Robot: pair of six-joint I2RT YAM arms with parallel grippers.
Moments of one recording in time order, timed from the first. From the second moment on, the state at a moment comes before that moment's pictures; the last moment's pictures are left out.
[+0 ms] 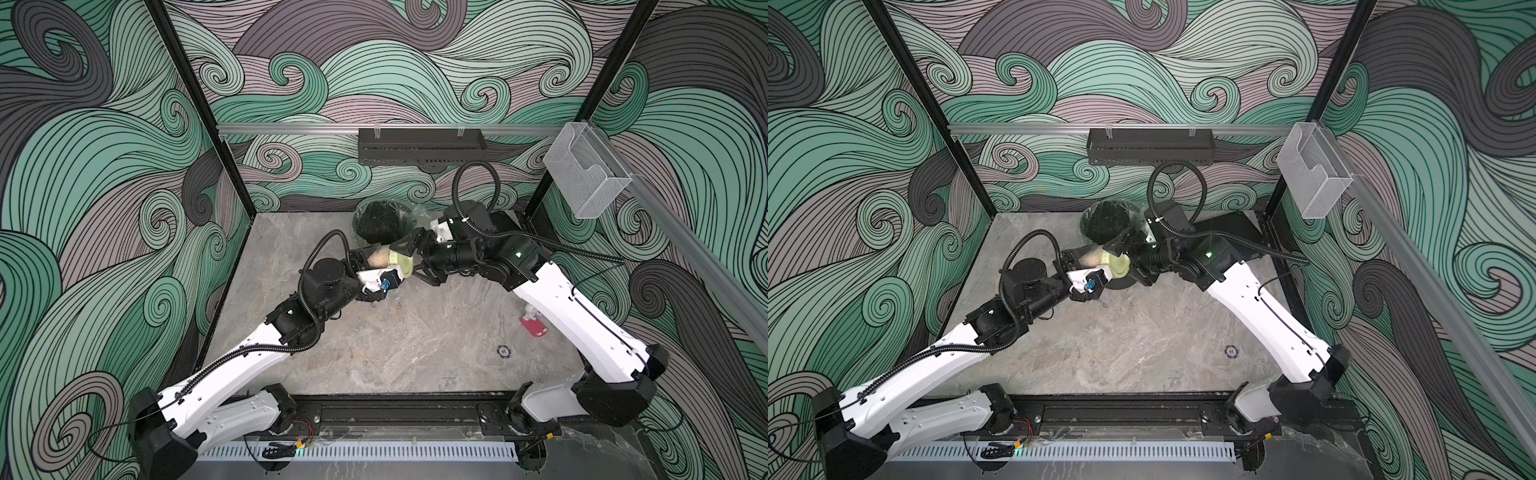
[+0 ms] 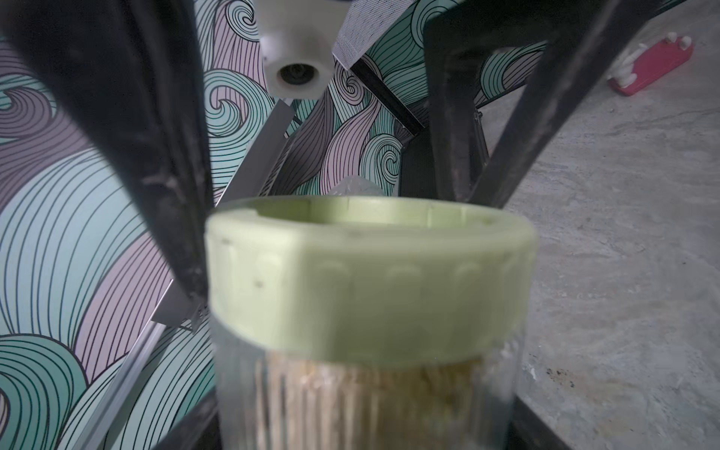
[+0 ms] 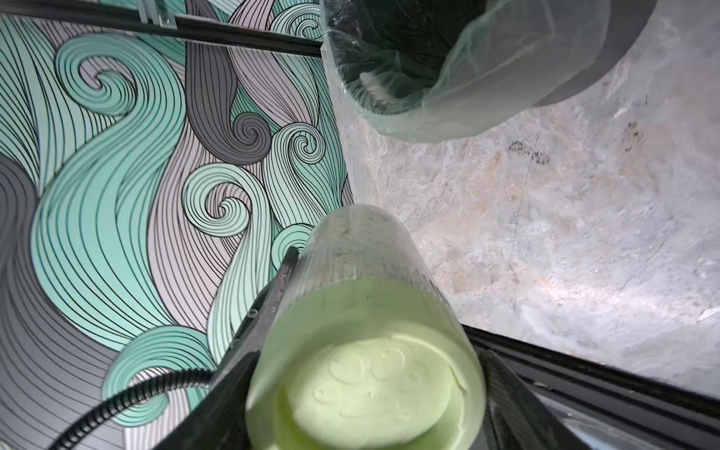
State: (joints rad) left arm -0.75 1.03 0.93 -0.08 -0.03 0.86; right arm 0.75 1.45 1.72 -0.91 -0.31 1.15
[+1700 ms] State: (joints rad) left arm -0.61 1.05 0.96 -0.33 0.34 0.61; right arm 0.72 1.48 1.63 -0.91 -0.52 -0.75
